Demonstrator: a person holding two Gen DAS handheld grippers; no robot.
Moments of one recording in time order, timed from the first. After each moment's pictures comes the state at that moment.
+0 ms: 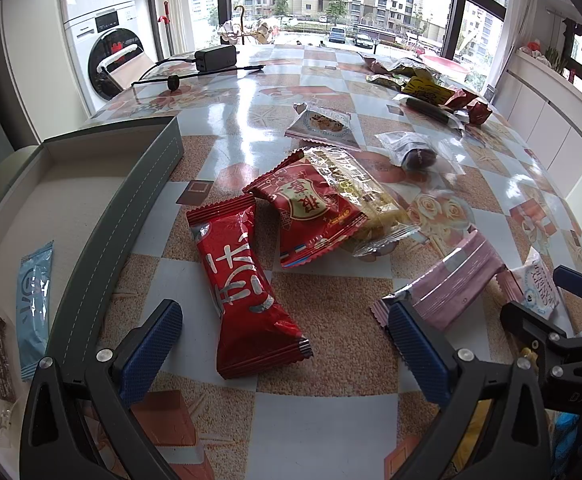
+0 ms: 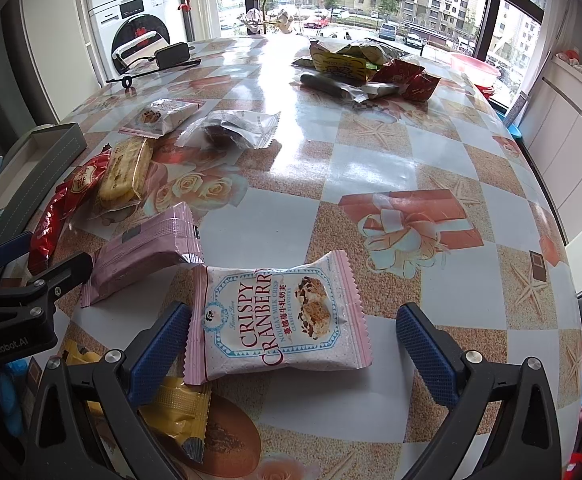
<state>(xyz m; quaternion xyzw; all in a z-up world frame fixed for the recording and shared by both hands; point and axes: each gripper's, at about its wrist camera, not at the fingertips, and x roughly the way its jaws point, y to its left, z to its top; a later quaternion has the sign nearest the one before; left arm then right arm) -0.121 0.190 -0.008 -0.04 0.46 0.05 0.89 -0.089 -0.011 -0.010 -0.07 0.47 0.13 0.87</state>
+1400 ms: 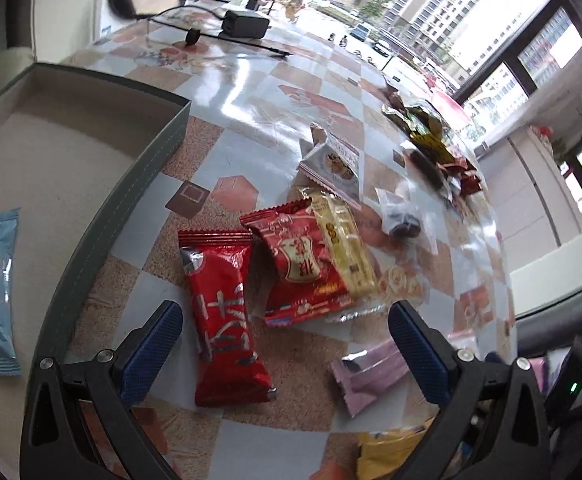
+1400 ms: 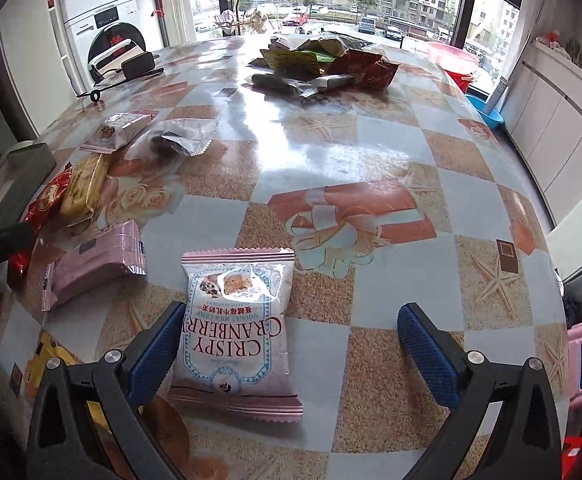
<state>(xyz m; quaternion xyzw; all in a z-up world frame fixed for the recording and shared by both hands) -0.078 0.229 0.012 -0.25 0.50 0.02 0.83 -0.077 -0.044 -0.010 -0.05 0.47 0.10 0.87</state>
